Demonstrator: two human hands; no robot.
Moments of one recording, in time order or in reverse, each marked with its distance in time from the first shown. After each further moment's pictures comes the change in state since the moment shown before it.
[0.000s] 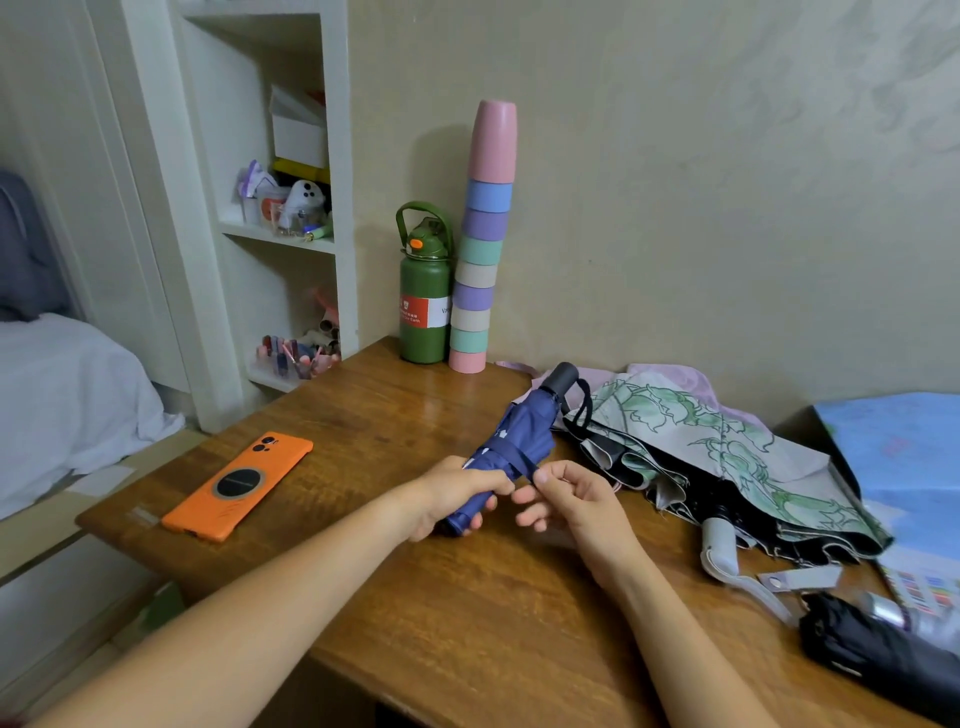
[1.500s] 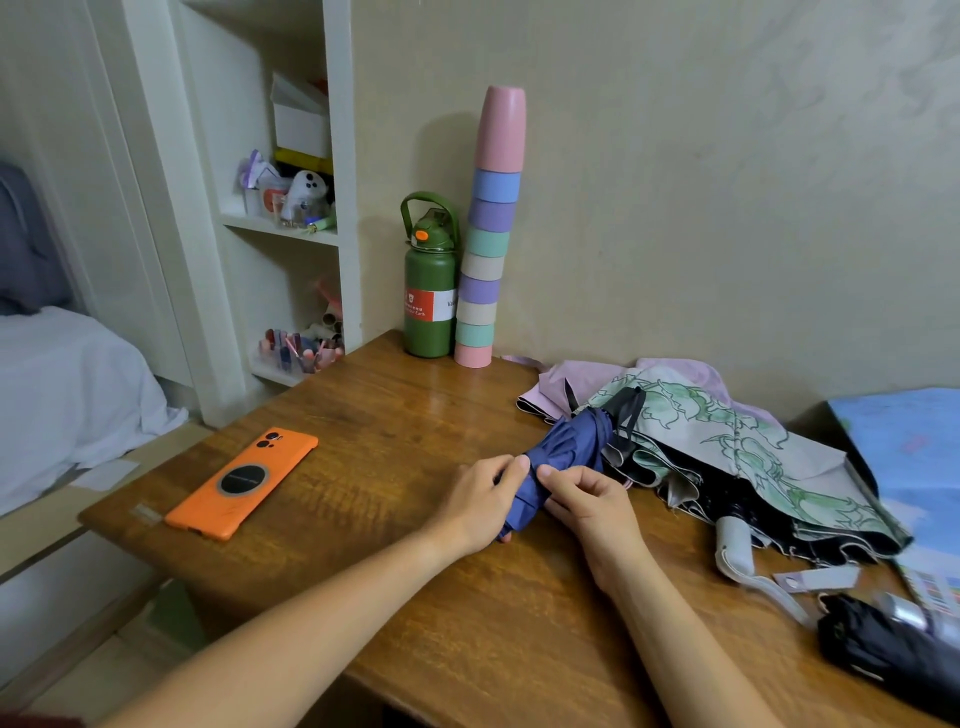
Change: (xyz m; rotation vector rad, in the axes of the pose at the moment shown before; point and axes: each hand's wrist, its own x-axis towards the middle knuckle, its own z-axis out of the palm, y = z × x) left_hand 0.001 -0.017 0.028 0.311 0.258 0.346; right_hand 0.007 0.013 0.005 0.007 0.241 0.028
